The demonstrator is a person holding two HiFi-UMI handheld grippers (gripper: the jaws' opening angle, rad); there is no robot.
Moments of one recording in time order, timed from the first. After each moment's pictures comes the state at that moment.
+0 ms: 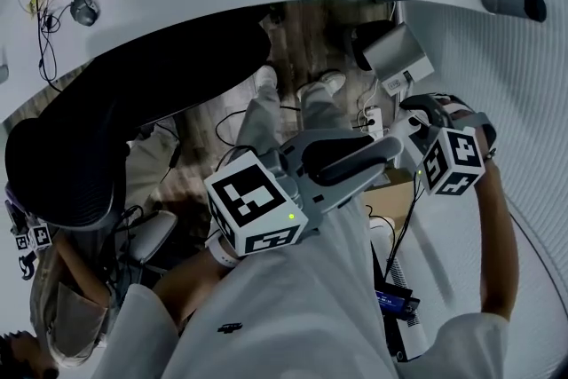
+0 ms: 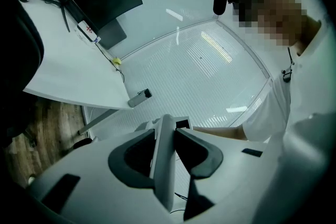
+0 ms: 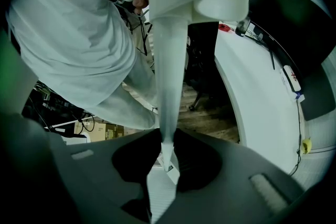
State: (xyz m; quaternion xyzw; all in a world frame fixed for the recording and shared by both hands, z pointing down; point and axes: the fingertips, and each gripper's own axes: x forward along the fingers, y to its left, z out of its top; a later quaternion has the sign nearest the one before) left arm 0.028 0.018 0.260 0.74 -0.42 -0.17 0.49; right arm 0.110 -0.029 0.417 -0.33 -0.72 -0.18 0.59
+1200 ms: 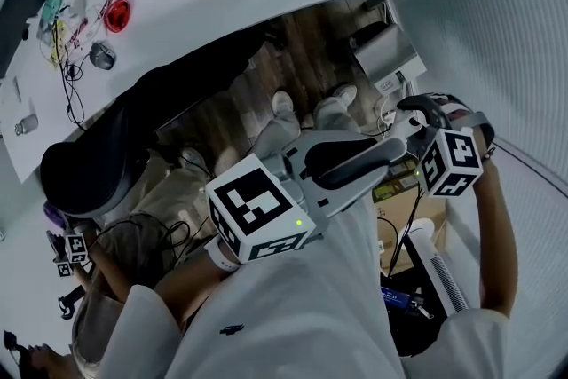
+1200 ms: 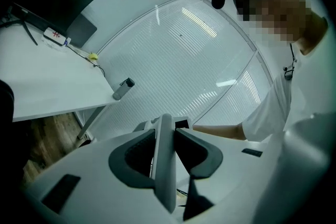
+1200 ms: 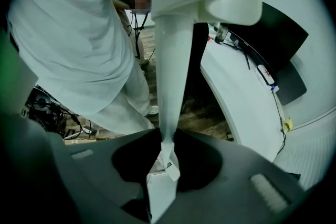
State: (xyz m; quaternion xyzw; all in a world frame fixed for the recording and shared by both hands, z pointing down) left arm 0.079 0.039 0.221 0.82 -0.37 -0.05 0.44; right arm 0.141 -0.001 0.388 -0.22 -0.78 -0.17 0.56
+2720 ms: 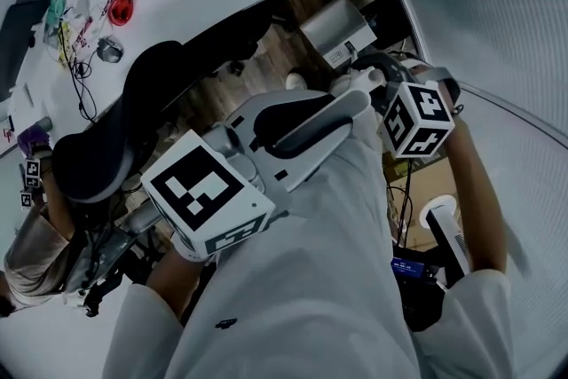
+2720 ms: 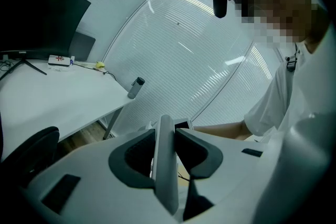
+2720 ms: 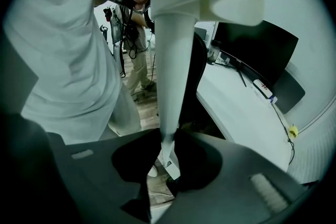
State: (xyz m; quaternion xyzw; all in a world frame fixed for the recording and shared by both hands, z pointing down) left arm 0.025 0.059 0.207 0.81 -0.41 0.07 0.41; right arm 0.047 0.046 0.393 -0.20 -0.86 -0.13 0.45
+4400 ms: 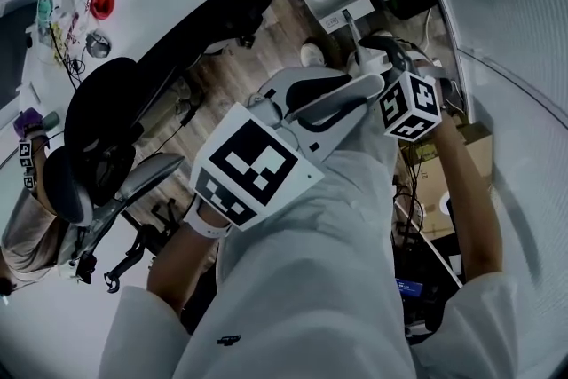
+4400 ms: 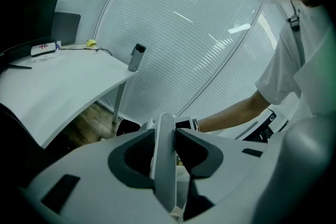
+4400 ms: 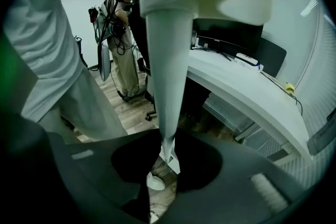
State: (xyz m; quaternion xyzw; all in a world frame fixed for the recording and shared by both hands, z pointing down) left arm 0.067 0.047 0.336 0.80 -0.37 0.23 0.41; right arm 0.063 0.043 0.521 -0.08 -0.90 -0.05 0.43
